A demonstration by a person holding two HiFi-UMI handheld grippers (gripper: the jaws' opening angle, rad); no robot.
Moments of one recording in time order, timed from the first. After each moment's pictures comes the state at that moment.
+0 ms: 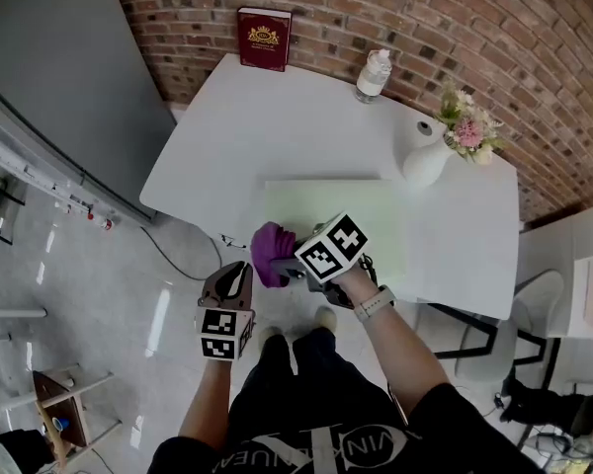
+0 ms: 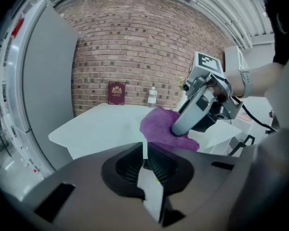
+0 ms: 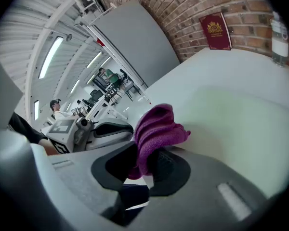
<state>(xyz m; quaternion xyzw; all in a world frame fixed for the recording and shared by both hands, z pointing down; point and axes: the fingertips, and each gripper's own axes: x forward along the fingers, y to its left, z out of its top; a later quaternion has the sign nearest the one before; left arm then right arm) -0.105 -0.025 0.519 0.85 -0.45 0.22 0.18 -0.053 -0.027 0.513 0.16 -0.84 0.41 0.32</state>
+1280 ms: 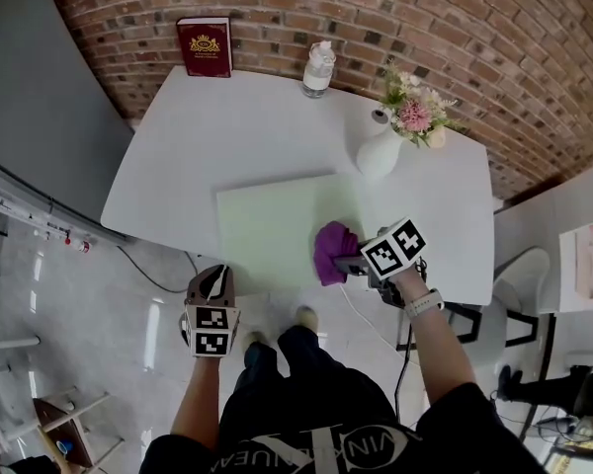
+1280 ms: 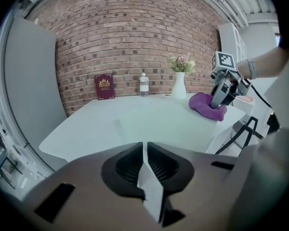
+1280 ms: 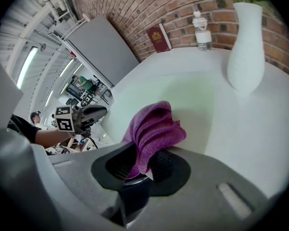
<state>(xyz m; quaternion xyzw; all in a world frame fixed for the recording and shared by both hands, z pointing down) -0.046 -0.039 0.546 0.84 -0.44 0.30 0.14 0.184 0.004 0.538 0.30 -0.77 0.47 0.33</state>
